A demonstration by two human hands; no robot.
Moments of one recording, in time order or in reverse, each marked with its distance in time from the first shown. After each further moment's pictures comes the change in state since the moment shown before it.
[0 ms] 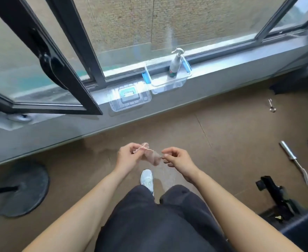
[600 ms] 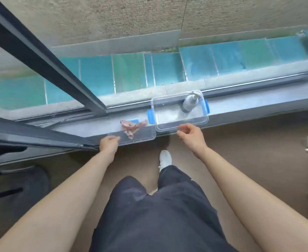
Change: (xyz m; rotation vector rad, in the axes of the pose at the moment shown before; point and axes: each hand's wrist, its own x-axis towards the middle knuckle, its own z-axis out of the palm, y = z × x) left_hand 0.330 0.119 -0.018 -0.148 0.376 -0.595; right_hand 0.341 -0.217 -0.130 -0.258 0.087 -0.098
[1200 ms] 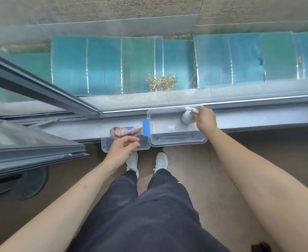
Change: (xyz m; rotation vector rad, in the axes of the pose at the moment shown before) left_hand -0.065 0.092 0.053 0.115 -0.349 0.252; right_hand 0.200 -0.046 -0.071 -0.726 0.046 -0.127
